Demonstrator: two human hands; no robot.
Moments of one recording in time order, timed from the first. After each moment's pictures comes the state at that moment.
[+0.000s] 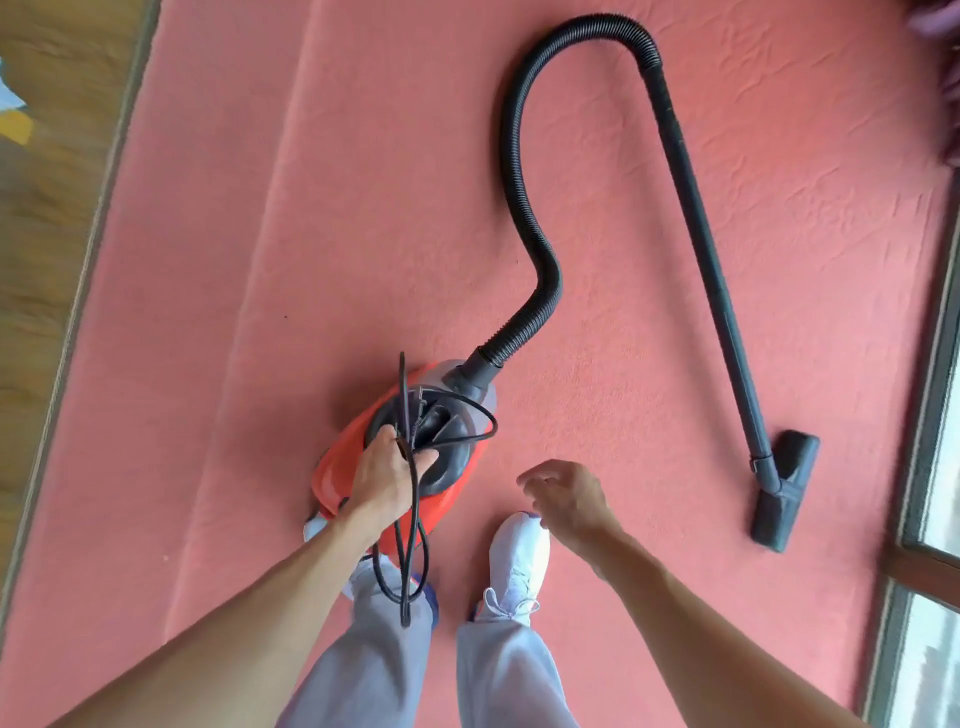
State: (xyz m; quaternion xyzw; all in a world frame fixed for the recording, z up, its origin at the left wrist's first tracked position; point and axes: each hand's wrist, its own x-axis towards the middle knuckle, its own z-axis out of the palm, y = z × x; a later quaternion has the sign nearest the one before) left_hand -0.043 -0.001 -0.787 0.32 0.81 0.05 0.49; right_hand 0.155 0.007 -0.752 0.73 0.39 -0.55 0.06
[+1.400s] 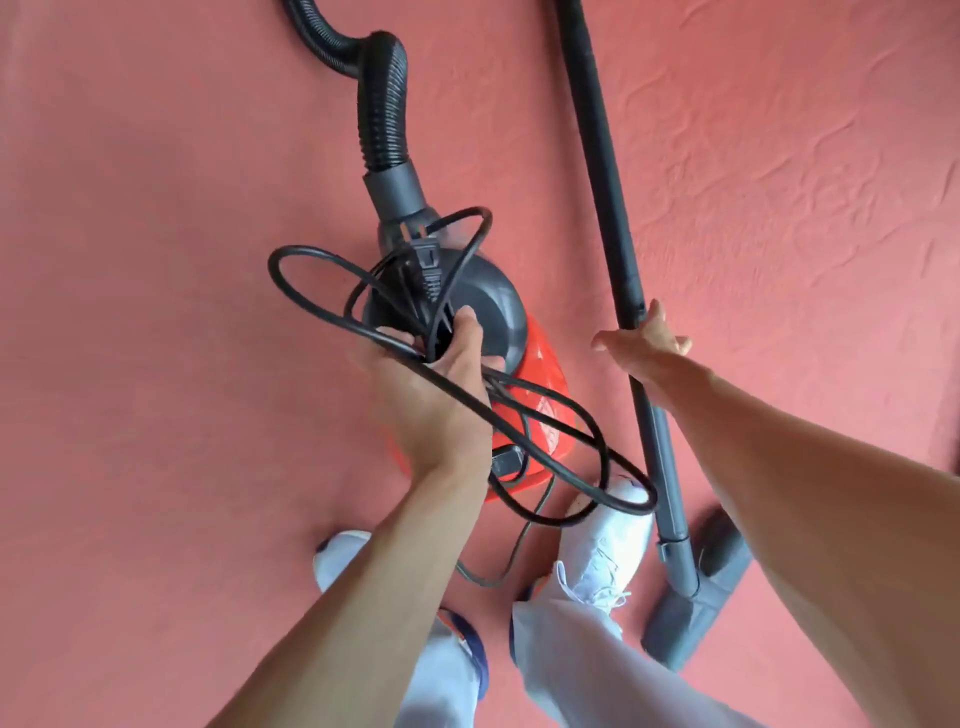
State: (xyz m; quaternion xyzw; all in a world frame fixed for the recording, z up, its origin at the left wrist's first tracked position) left_hand 0.296 0.223 -0.879 0.09 0.81 0.46 0.36; right_hand 0.472 0.297 -0.990 0.82 0.36 -0.44 0.07
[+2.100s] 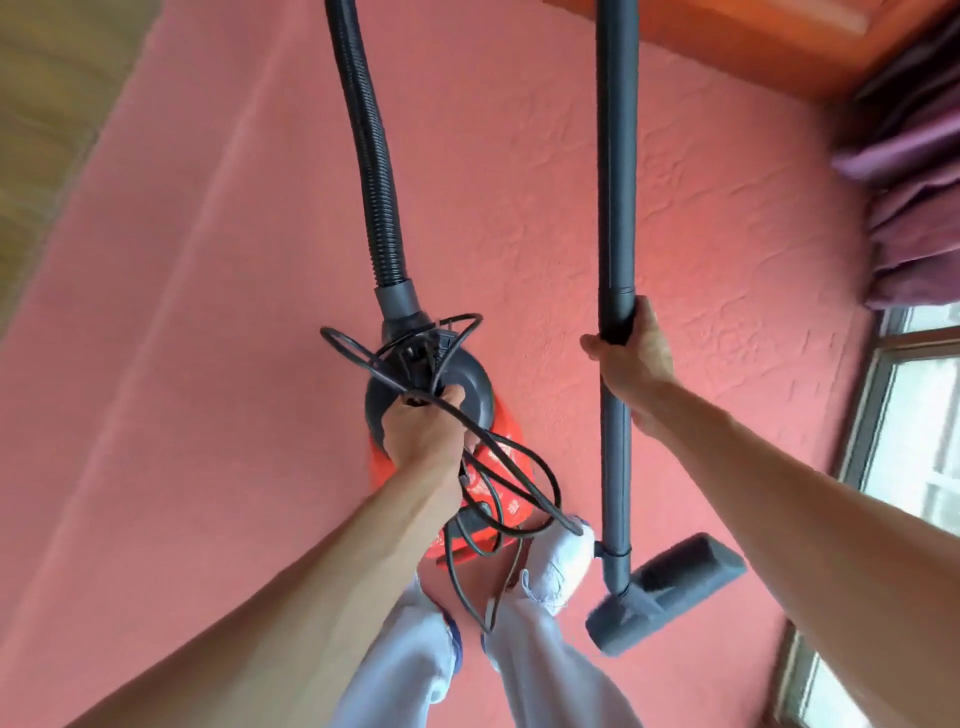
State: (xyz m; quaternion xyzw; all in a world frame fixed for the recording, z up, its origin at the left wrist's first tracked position) left_hand 0.254 0.248 -0.702 -0.11 0.79 0.41 0.45; right_hand 0.414 0.356 -0.722 0.71 0.48 -0.48 -0.16
